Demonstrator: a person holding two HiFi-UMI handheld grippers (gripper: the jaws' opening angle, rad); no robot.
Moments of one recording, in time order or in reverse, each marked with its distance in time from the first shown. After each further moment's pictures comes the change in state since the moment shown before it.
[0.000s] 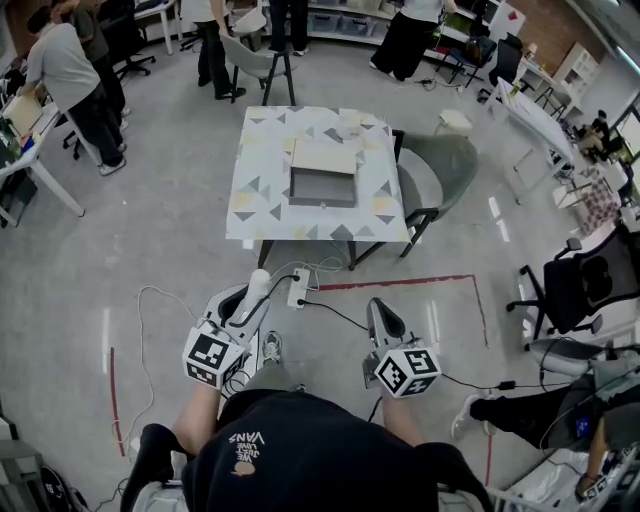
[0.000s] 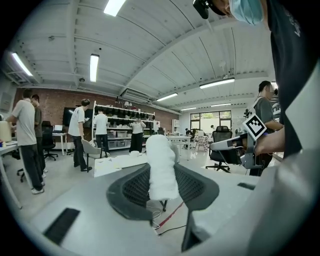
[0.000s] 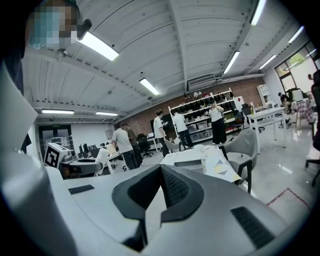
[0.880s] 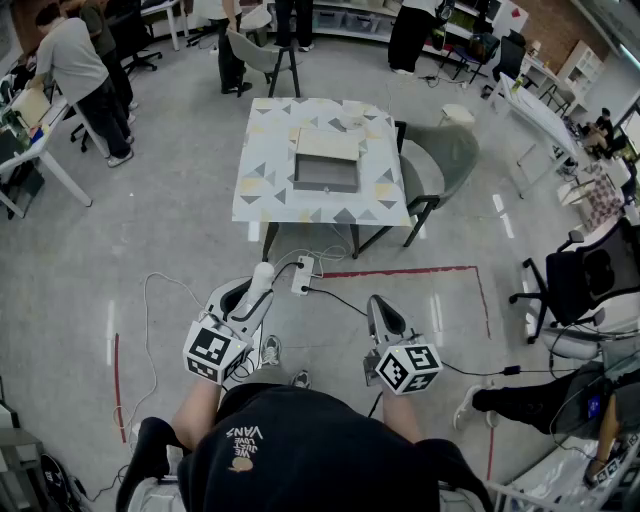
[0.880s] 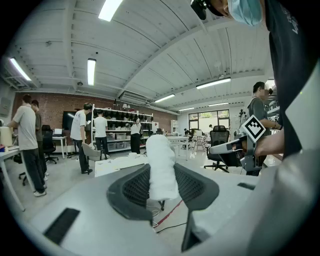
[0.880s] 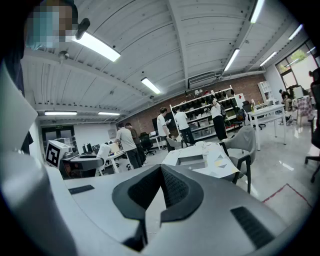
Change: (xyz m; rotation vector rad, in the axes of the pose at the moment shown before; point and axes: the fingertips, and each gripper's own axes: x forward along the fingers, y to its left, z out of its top) left arm -0.045 -0.046 0.011 0.026 -0.016 -0.003; right arm -0.055 0.025 -0.015 0.013 0.024 0.024
